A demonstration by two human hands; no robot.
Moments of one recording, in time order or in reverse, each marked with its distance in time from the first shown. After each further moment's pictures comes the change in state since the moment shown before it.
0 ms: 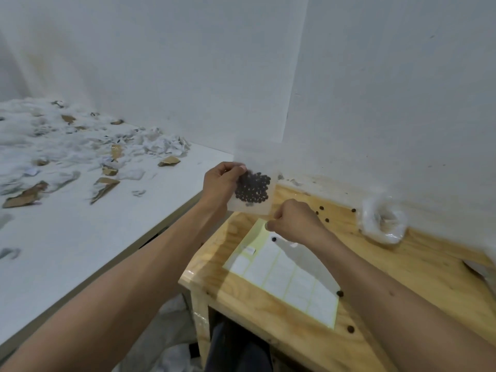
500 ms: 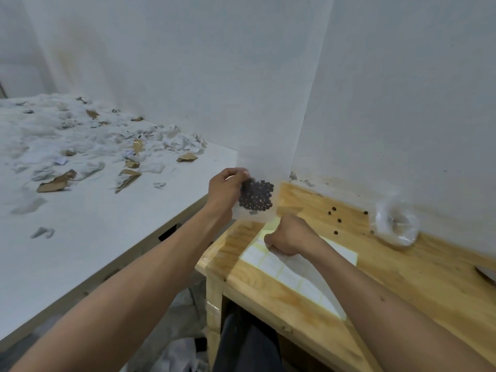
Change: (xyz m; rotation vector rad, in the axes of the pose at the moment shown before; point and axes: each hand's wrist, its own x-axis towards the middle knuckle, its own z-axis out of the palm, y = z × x) left_hand -0.016 -0.009 -0.030 -0.027 0.077 -0.047; right_hand -0.022 -0.019 0.032 0.012 -0.167 0.041
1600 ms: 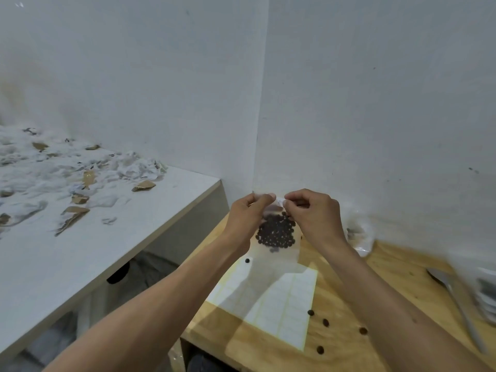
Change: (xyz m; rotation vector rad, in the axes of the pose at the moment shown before) left_hand -0.038 -0.006 0.120 0.043 -0.354 -0.027; right_hand 0.004 0.077 -0.096 0.491 0.751 -0.319
